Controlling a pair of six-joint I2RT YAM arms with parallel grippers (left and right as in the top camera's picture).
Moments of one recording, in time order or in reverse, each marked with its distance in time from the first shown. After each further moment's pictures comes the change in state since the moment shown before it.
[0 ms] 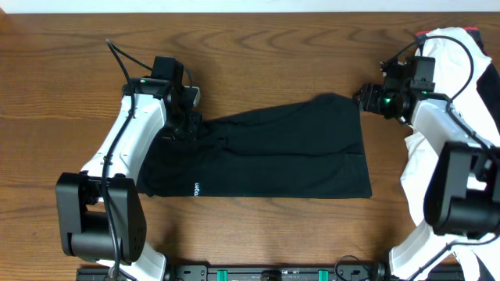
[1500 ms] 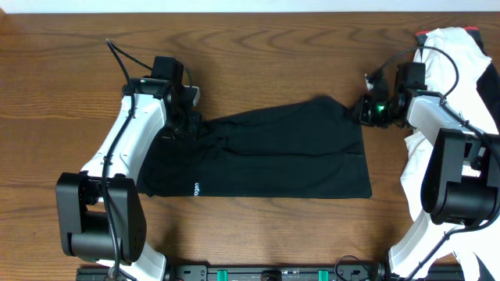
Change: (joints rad) left arm 0.000 0.000 0.000 -0.004 -0.016 0.000; right arm 0.000 0.061 0.024 -0.200 -0.246 -0.053
